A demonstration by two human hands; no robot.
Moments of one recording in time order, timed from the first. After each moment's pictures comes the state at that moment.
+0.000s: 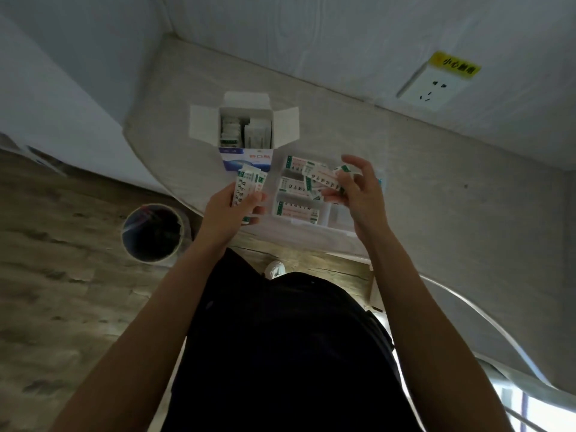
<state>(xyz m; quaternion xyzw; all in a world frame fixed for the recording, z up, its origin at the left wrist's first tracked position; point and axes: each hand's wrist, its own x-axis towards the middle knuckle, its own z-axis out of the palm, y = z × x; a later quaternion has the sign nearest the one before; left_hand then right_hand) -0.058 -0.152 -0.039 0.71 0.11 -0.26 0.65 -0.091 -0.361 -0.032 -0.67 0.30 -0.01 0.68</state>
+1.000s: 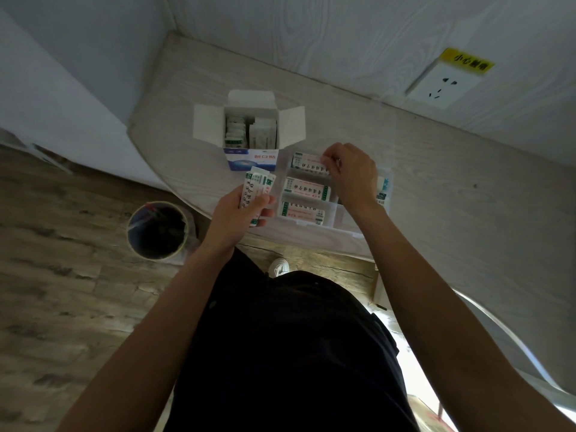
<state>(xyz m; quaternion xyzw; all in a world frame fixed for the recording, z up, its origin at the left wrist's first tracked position) -0.058 -0.155 -0.039 0.71 0.10 -0.27 0.64 -0.039 -0.370 -0.067 -0.97 0.13 -0.04 0.19</state>
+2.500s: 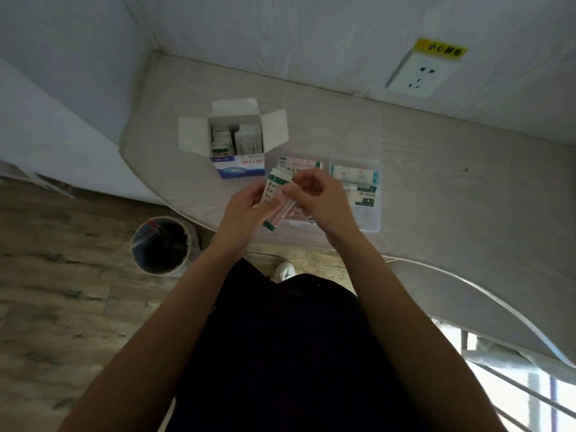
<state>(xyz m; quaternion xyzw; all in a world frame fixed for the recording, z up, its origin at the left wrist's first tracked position) -0.058 -0.177 -0.017 0.71 0.01 -0.30 0.63 -0.088 -0.317 -0.022 -0.72 0.25 0.04 0.65</state>
